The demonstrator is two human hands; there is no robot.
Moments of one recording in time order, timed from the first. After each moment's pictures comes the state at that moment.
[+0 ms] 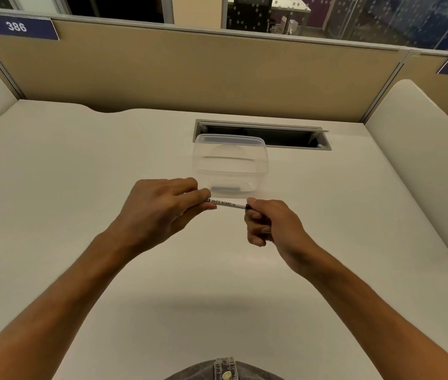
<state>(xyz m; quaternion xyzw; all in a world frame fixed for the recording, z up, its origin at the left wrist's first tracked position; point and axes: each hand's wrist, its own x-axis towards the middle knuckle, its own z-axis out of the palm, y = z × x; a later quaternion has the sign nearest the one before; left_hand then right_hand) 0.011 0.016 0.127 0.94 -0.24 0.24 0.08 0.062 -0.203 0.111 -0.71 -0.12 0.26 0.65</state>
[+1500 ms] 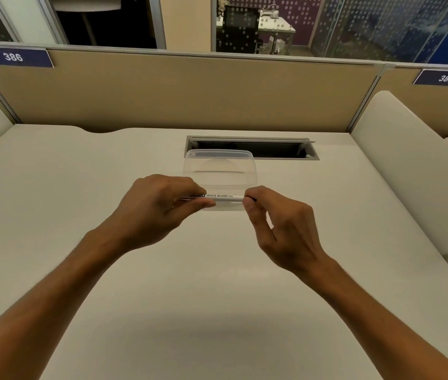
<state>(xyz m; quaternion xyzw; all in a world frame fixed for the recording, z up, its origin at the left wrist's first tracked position) 0.024 -0.002 0.157 0.93 -0.20 0.19 0.24 0.066 -0.226 0.127 -0.83 -0.37 -0.26 0.31</state>
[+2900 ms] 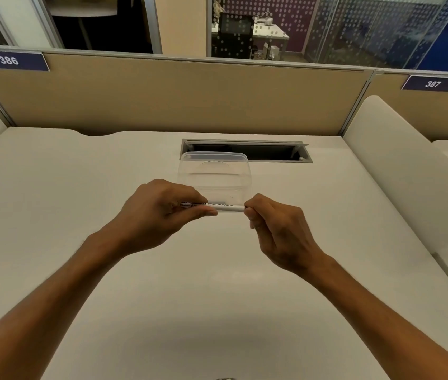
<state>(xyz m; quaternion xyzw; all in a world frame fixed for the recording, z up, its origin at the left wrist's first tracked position) 0.020 -0.012 0.154 0.92 -0.18 0.15 0.31 0.071 -0.241 0.117 -0.81 -0.44 -0.25 0.30</state>
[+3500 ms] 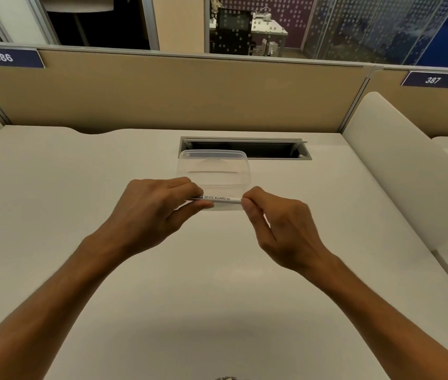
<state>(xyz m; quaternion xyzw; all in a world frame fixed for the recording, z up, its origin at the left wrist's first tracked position) 0.017 -0.013 0.159 0.93 -0.23 0.24 0.12 0.064 -0.237 0.133 -0.85 -0.39 -0.21 0.28</state>
